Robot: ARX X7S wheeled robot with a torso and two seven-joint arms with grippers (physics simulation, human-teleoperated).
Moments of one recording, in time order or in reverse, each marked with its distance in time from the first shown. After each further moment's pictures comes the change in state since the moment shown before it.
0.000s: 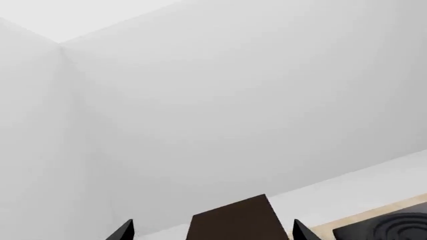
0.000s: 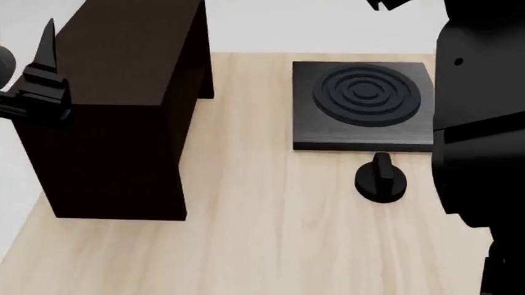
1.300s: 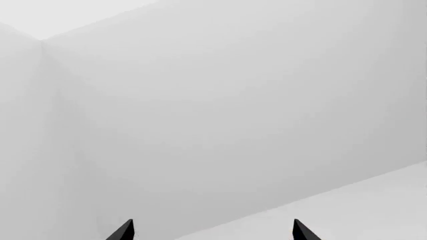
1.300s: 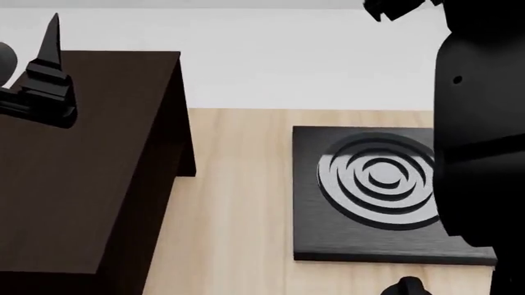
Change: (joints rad) left arm -0.019 0.004 0.007 0.017 -0.026 -0.016 -0.014; right arm -0.024 0.033 -0.026 -0.084 -0.016 0.035 -0.008
